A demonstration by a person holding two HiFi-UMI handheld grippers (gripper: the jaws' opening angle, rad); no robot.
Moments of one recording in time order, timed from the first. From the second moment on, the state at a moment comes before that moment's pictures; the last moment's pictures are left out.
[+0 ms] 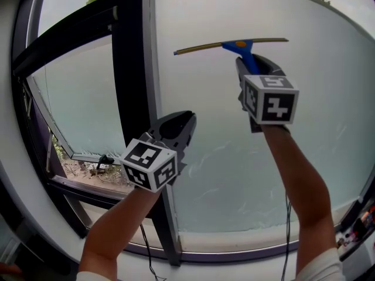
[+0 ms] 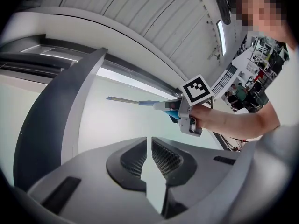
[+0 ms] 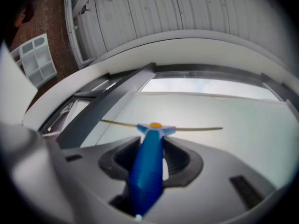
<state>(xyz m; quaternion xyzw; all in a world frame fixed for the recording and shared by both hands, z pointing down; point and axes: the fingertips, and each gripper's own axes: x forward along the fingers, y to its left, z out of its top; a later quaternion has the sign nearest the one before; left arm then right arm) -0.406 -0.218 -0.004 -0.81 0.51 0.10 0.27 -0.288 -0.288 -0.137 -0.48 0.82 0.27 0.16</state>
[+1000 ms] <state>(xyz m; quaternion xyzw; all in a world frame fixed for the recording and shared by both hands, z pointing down) -0.439 -0.239 -0.081 -0.79 0.53 0.10 0.29 -0.375 -0.314 -0.284 -0.53 0.79 0.27 0.18</state>
